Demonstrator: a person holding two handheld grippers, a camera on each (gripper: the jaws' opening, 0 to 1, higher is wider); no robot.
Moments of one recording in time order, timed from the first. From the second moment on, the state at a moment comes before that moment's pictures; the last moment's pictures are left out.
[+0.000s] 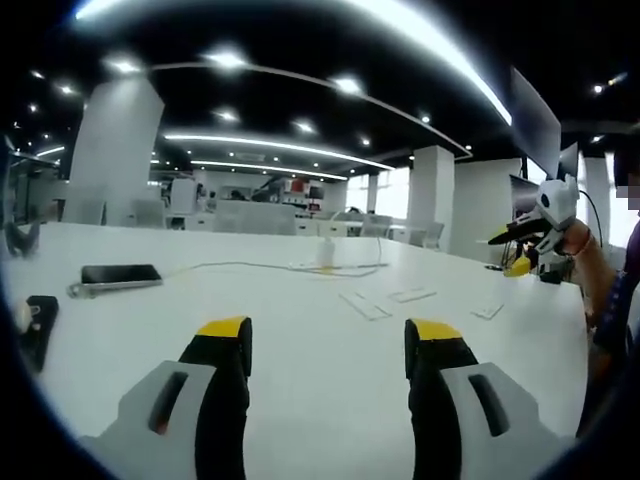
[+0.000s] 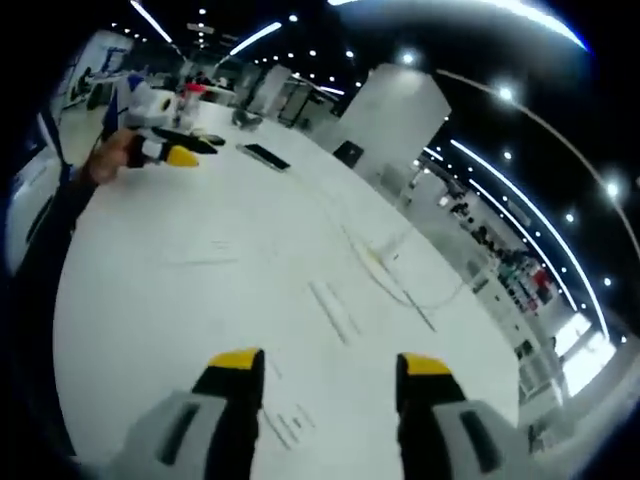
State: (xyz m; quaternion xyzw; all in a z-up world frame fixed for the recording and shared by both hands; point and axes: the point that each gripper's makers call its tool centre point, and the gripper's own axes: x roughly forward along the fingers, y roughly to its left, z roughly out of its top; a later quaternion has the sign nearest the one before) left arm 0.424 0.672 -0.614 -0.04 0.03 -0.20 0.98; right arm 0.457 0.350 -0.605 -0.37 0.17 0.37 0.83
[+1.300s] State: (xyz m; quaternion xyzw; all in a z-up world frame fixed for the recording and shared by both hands) left arm 0.429 0.671 -0.620 -0.04 0.04 -0.21 0.98; right arm 0.449 0.343 -0.691 -0.53 0.42 0.52 0.51
